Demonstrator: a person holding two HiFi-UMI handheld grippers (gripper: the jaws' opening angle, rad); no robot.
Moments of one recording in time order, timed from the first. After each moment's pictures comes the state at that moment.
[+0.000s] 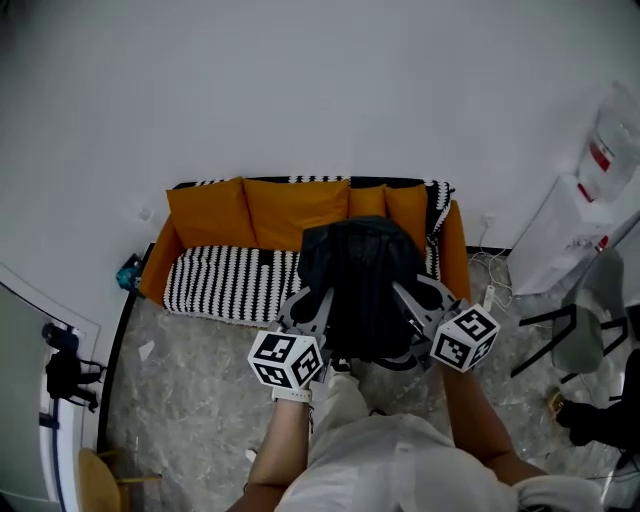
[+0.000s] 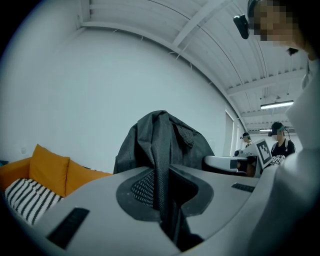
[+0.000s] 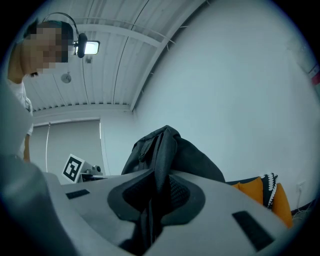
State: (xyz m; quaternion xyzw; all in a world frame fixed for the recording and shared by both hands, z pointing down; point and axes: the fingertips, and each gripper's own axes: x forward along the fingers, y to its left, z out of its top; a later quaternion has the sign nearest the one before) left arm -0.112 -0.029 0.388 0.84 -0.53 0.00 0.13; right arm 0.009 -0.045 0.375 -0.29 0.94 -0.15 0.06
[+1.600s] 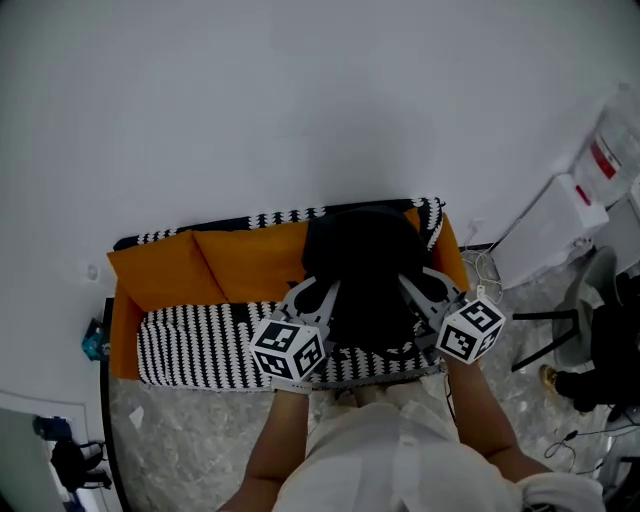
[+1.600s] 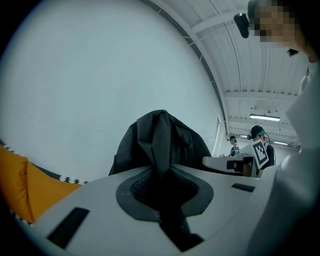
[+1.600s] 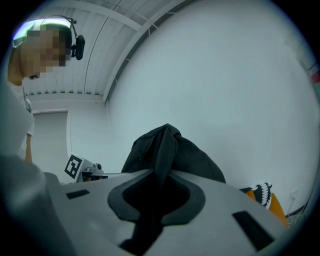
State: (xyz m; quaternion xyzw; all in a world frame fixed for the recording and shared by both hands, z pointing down) left arm -0.150 -0.335 0.429 0.89 -0.41 0.01 0.18; right arm -0.032 -0.326 0.414 -0.40 0.90 -0.17 0.03
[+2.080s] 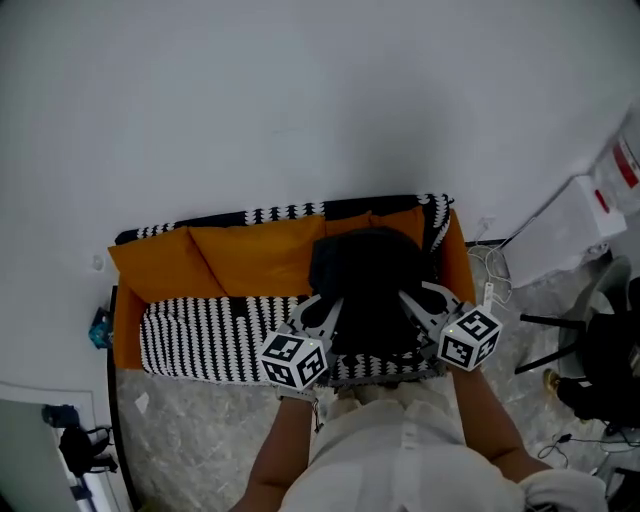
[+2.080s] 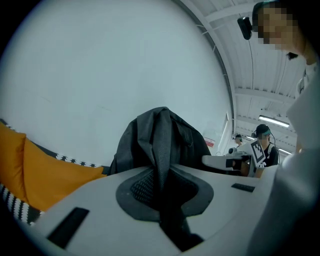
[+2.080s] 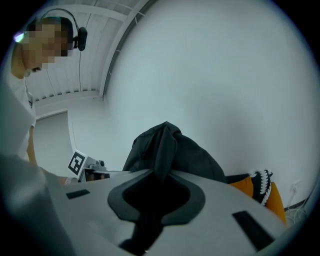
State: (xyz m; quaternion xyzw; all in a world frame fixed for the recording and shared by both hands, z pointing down) left arm -0.111 -0.359 0.498 0.87 -0.42 0.04 0.25; right arm 0.007 -0.358 0.480 -0.36 0.91 -0.22 -0.03
